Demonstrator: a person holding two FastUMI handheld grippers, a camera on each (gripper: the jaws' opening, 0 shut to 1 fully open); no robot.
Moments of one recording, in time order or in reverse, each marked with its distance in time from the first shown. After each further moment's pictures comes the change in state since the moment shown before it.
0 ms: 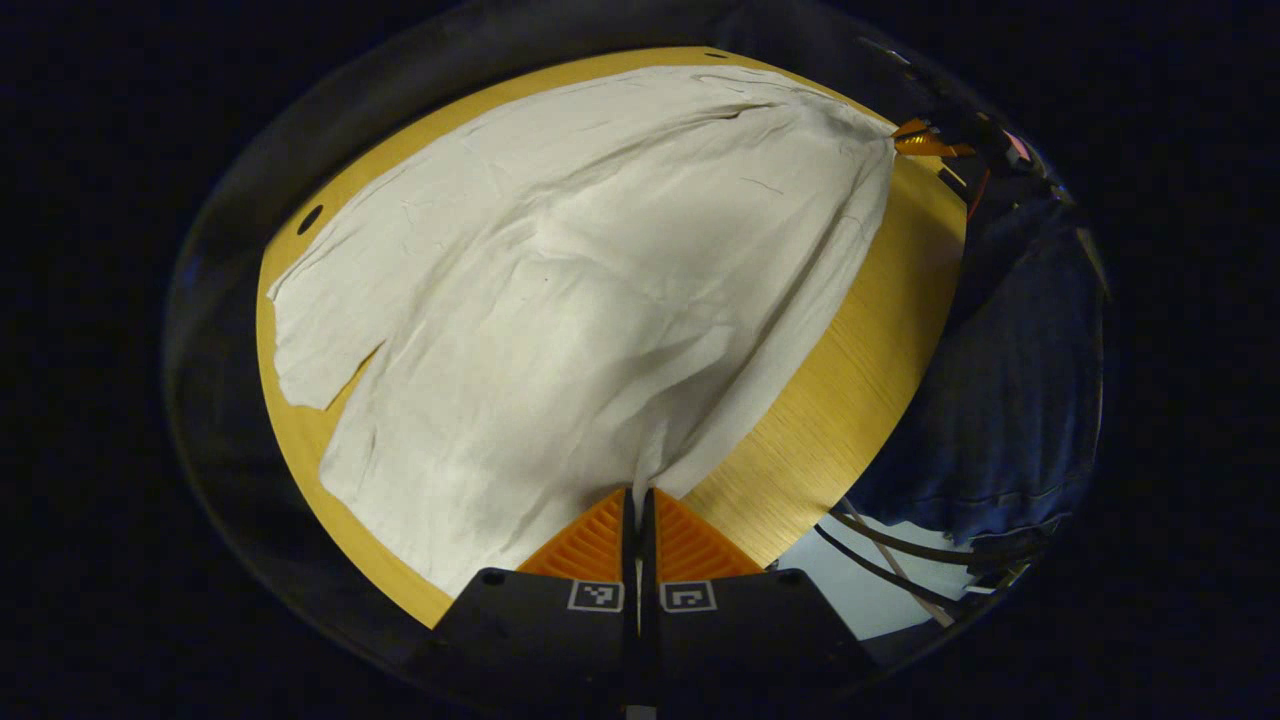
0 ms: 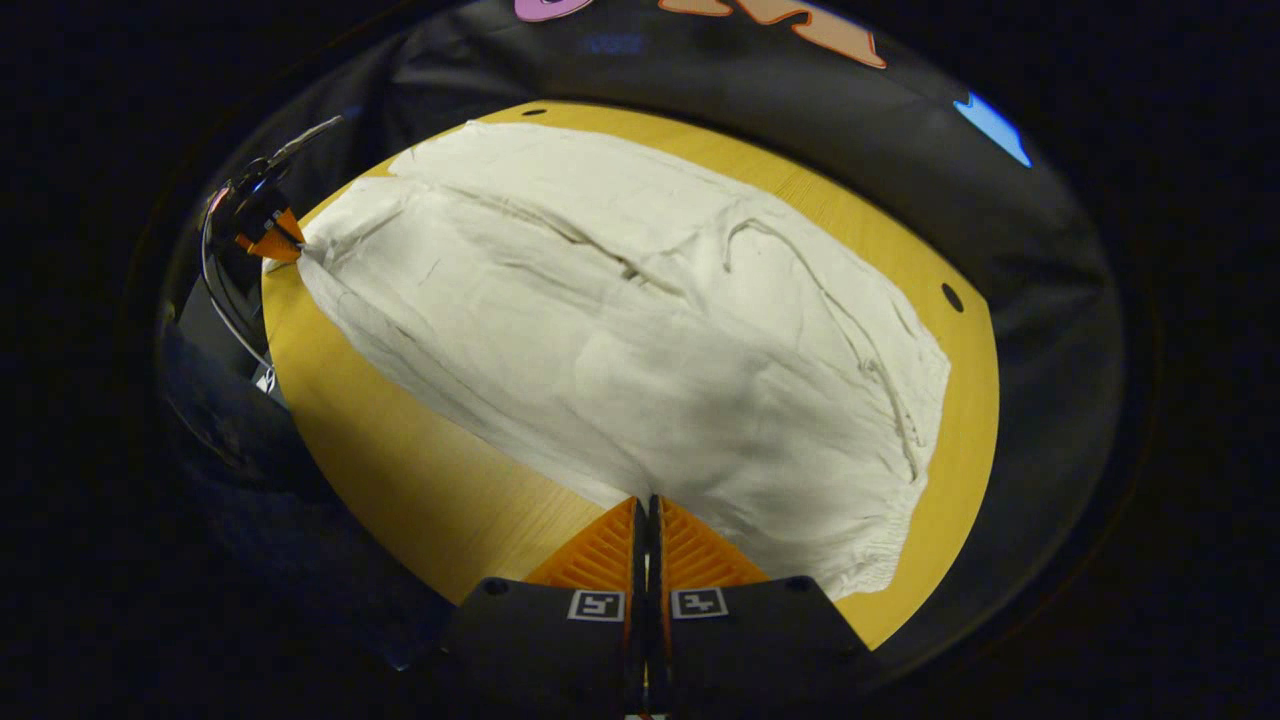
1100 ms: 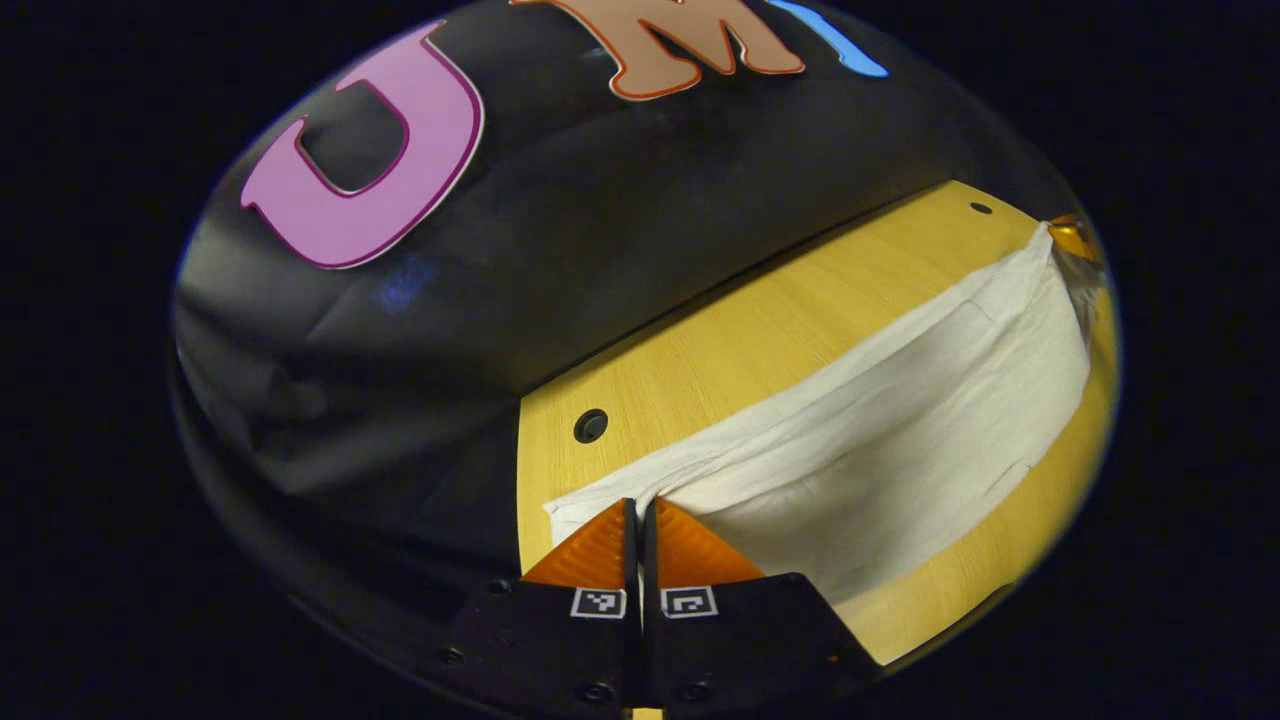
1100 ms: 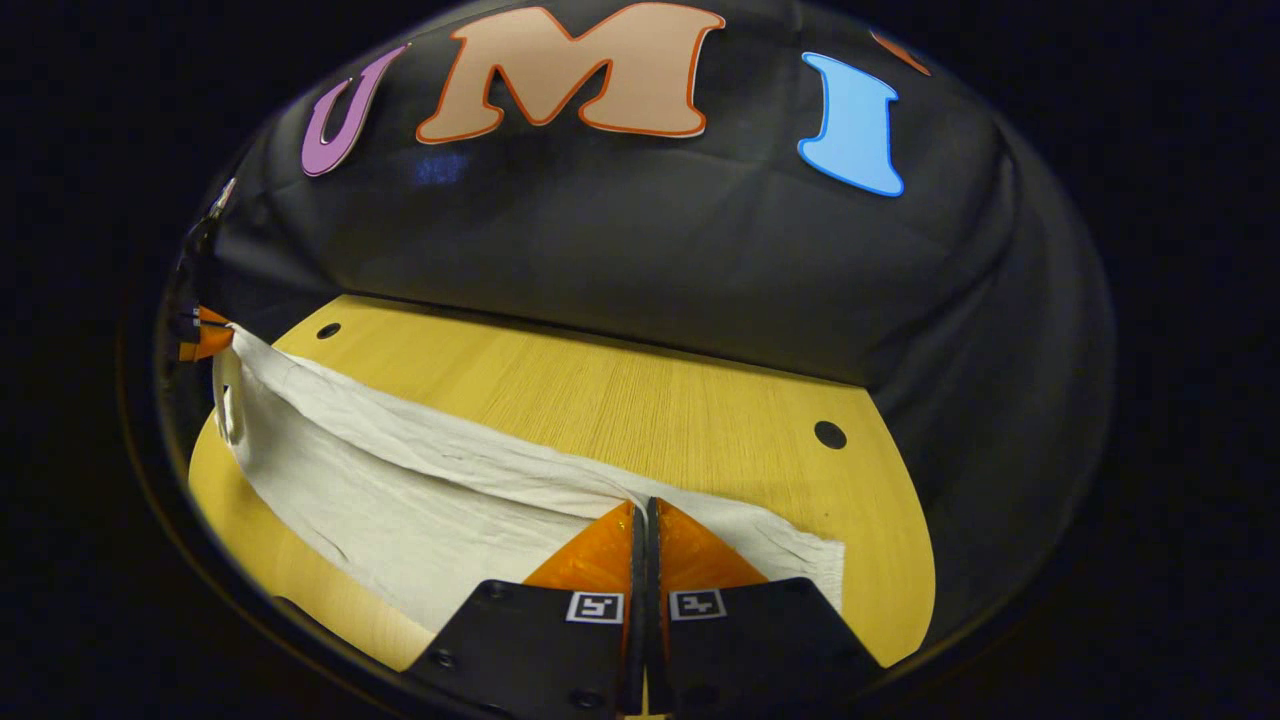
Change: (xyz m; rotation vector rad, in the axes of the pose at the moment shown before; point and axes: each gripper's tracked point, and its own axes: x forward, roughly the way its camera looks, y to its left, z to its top) left arm -0.032 0.227 0.371 -0.227 -0.402 0.648; right arm 0.050 -0.139 0.233 0.344 -0.394 -0.305
